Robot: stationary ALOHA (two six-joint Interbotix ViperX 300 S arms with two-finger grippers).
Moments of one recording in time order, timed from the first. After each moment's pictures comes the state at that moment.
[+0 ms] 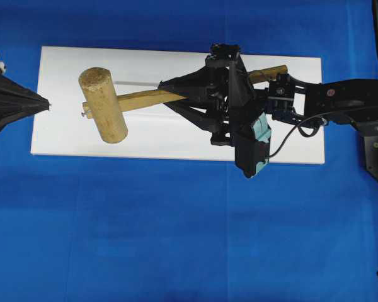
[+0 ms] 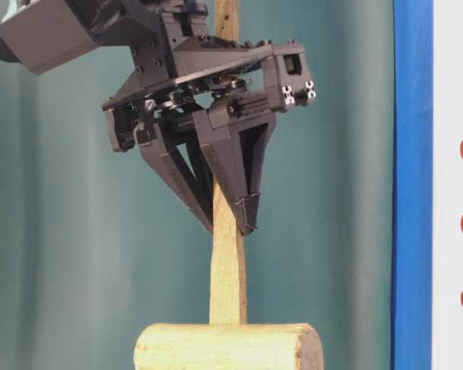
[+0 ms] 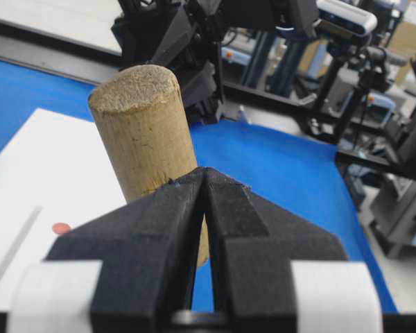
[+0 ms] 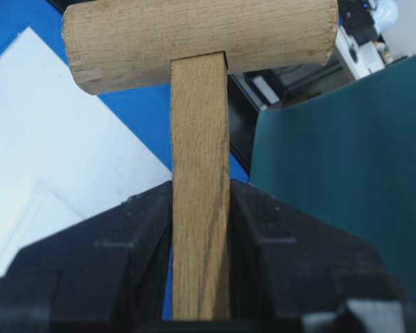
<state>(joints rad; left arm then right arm) 0.00 -0.97 1.24 -0.02 -0.31 -0.28 -0.03 -0.09 0.67 0.26 -0.47 -1.00</state>
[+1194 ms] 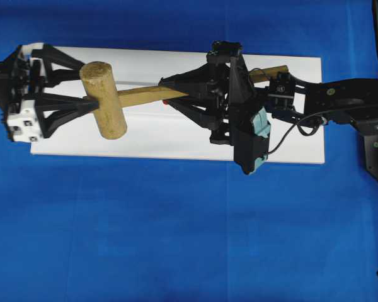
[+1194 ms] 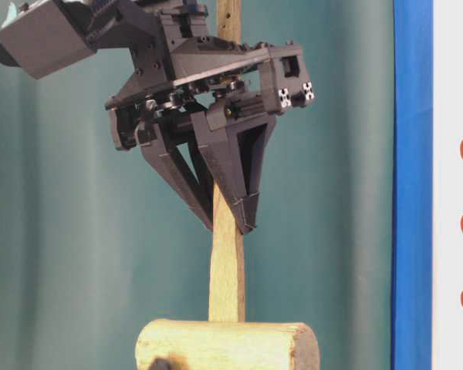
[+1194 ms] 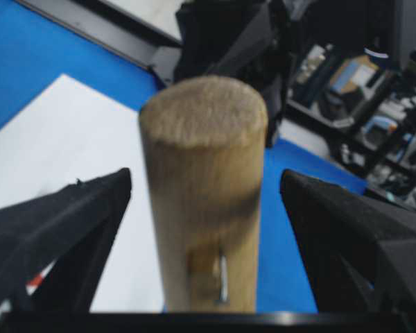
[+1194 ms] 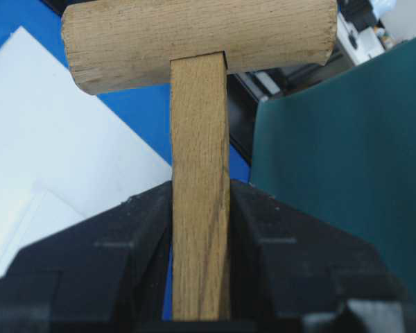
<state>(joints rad) 0.08 -0.58 1.12 -0.02 -0.52 -0.44 -0.04 -0.09 0.67 0.31 -0.48 -1.00</state>
